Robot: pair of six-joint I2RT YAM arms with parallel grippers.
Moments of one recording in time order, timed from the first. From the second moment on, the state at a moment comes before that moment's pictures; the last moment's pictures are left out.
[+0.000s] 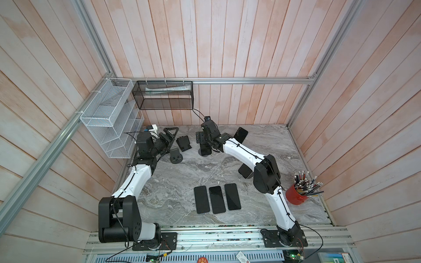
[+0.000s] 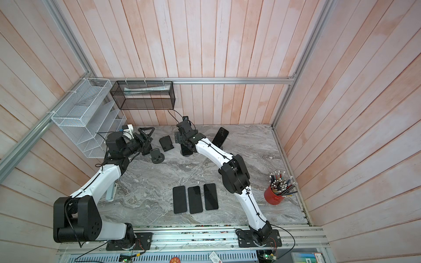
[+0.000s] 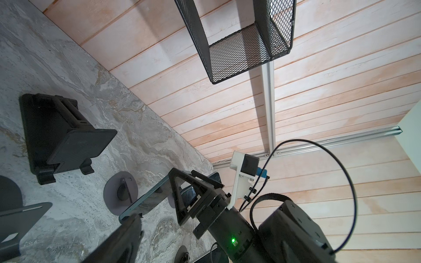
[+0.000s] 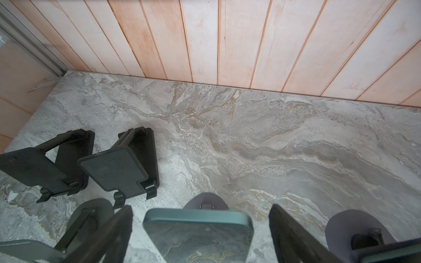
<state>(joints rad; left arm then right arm) 0.03 1.41 0.95 0.28 0.60 -1.07 0.75 2.33 2.13 -0.43 0.29 0.37</state>
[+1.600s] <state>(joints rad) 0.05 1.41 0.95 0.29 0.61 -1.07 0.78 2.34 2.08 -0.37 0.36 0.36</state>
